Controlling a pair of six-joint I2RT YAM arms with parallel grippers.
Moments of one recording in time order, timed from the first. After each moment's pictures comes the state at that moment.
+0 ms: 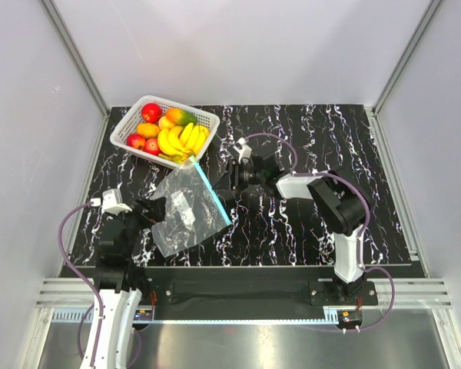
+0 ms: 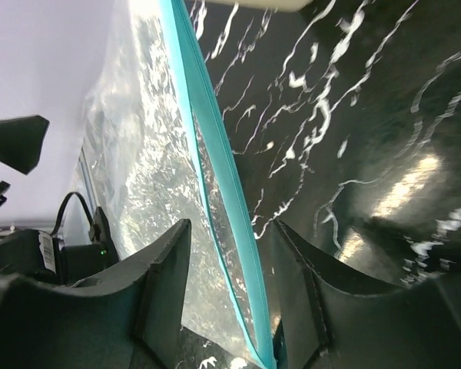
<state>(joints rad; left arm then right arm) -0.02 0.14 0.21 -0.23 0.10 -0.53 0.60 1.99 1.09 0.46 -0.62 0.66</state>
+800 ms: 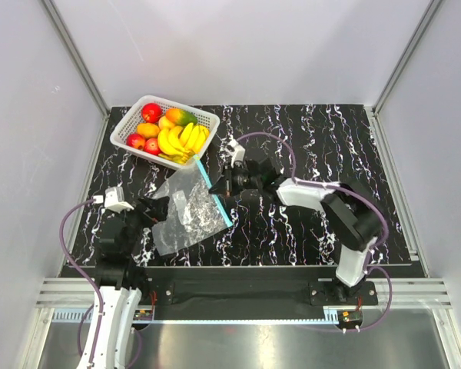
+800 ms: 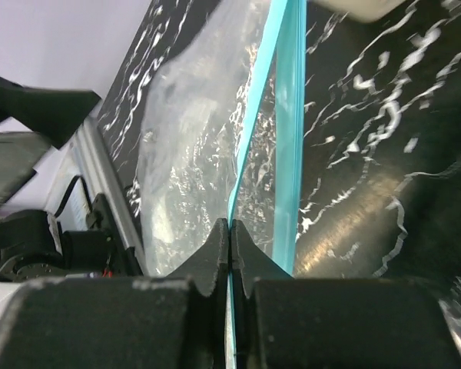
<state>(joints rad) -0.02 0.18 0.21 -0.19 0.16 -0.54 0.72 1.86 1.06 0.40 -0.54 0.61</state>
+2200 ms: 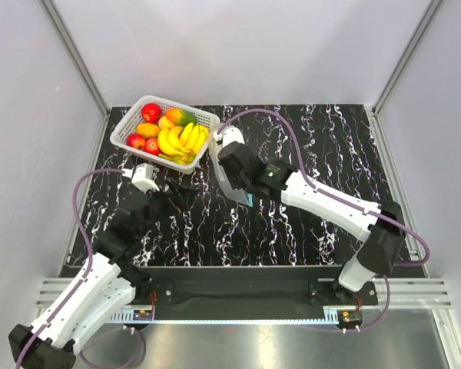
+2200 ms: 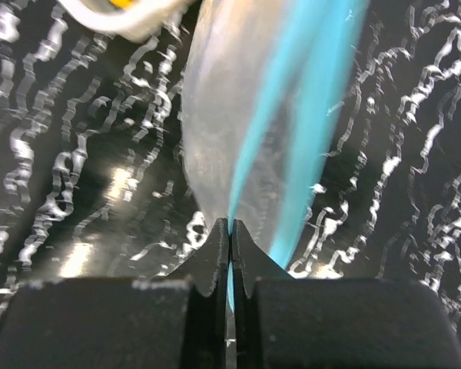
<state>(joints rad) -0.48 0.60 0.54 -0.20 -0.04 -0.69 0.98 1.62 1.49 -0.61 0.47 0.25</state>
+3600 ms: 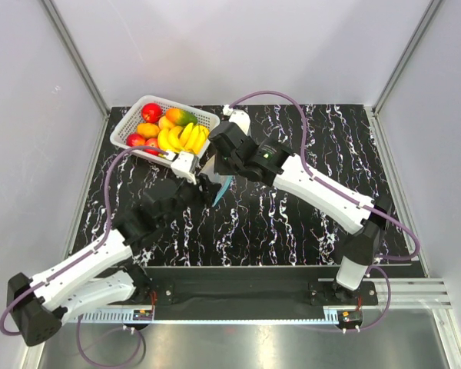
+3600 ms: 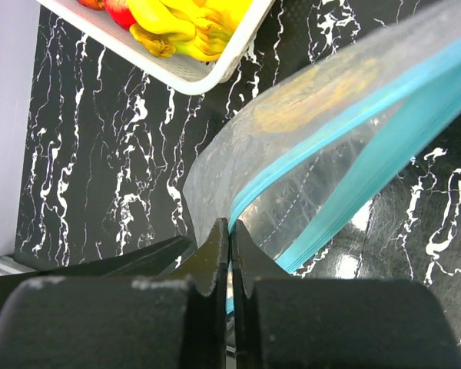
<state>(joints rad) -0.80 0.86 0.70 -0.06 -0.19 -0.31 0.98 1.76 1.88 -0.84 0.39 0.76</state>
